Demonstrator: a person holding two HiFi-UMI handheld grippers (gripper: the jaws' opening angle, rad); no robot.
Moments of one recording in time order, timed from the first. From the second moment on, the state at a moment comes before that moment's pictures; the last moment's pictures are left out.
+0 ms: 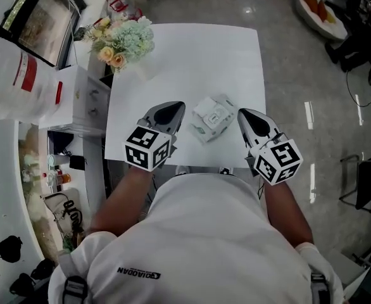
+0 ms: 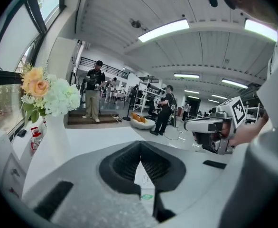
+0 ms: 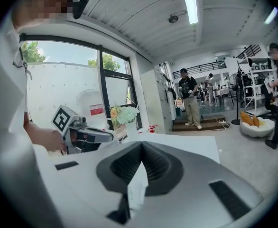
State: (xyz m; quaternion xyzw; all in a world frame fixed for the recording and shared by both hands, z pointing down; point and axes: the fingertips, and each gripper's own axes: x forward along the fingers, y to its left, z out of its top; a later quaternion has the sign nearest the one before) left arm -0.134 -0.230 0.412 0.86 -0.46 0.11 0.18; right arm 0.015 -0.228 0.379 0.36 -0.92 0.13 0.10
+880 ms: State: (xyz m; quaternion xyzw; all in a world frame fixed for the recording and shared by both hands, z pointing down) left arm -0.139 -0.191 0.405 0.86 -0.47 0.11 0.16; right arm -0.003 -0.207 0.401 0.35 -0.92 0.15 0.09
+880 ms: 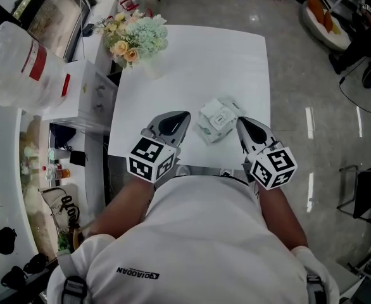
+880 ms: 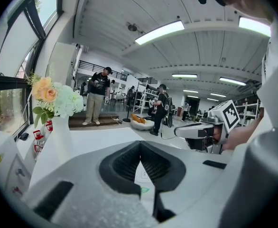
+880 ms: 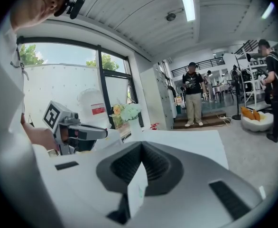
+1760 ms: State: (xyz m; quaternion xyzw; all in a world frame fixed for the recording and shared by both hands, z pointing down) left arm -0.132 -0.184 0.399 0.87 -0.46 0.12 0.14; right arm 0.002 -0.203 0.400 0.36 -0.92 0.15 0.09
